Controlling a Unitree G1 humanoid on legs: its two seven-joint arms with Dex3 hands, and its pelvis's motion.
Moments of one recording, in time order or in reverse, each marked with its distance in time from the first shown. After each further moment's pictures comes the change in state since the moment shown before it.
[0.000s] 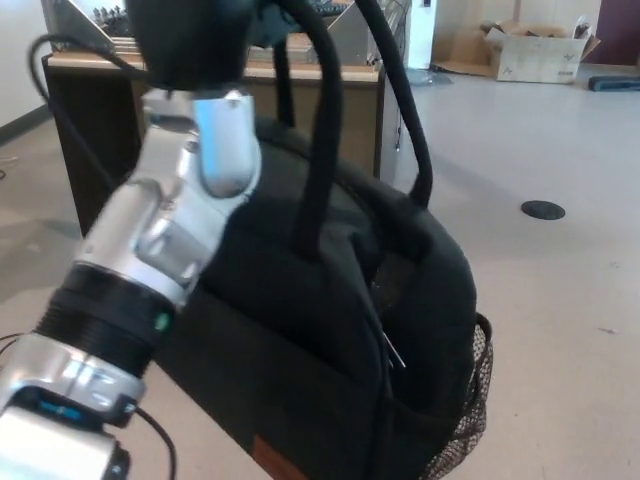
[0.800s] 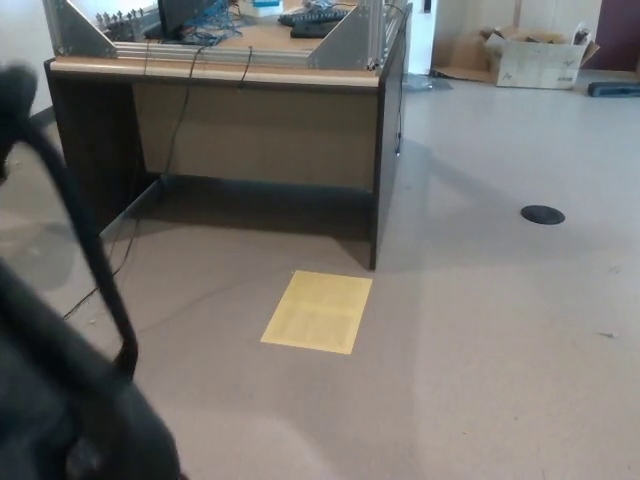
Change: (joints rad) left_arm 0.823 0.344 0.460 -0.612 -0.008 -0.273 0.003; right_arm 0.064 -0.022 -0.001 0.021 -0.001 -0.003 -0.009
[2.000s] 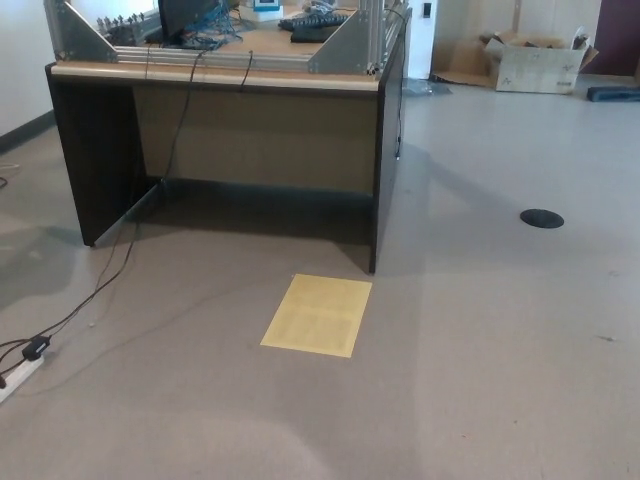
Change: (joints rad) left_arm 0.652 -0.229 0.240 0.106 0.049 -0.352 0.079; right_arm -0.008 0.004 0.003 0.003 -0.009 -0.011 -0.022
